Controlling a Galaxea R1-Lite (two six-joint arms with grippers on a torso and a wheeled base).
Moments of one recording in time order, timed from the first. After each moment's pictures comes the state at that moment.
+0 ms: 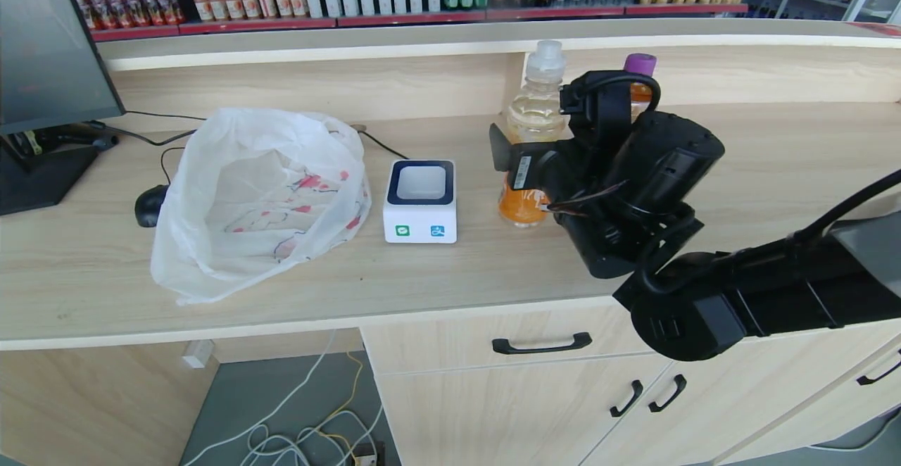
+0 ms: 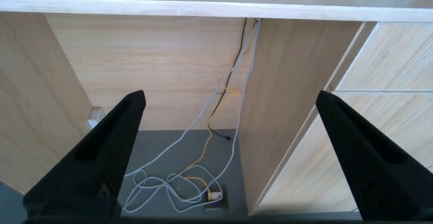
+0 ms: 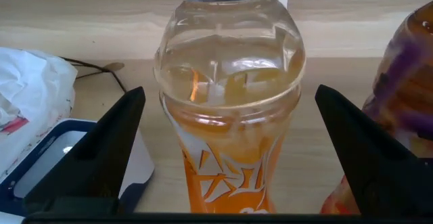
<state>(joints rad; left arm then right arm) 0.00 0.00 0.00 0.00 0.00 0.01 0.66 2.00 -1.18 -1.17 -0.45 -0.14</state>
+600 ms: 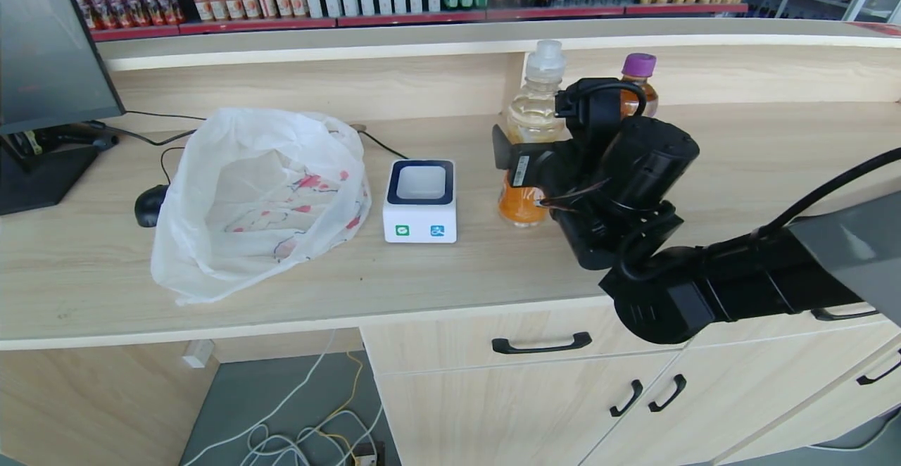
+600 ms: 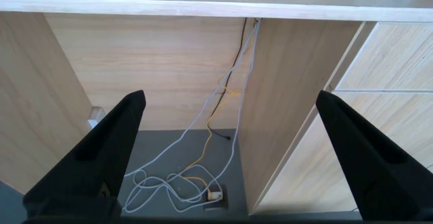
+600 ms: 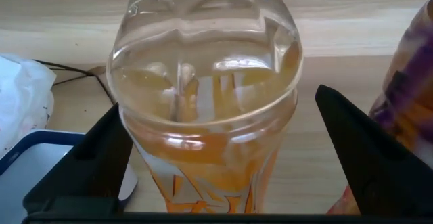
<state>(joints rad) 0.00 0.00 0.00 0.00 0.00 0.01 0.62 2.07 -1.25 -1.17 -0.45 -0.13</state>
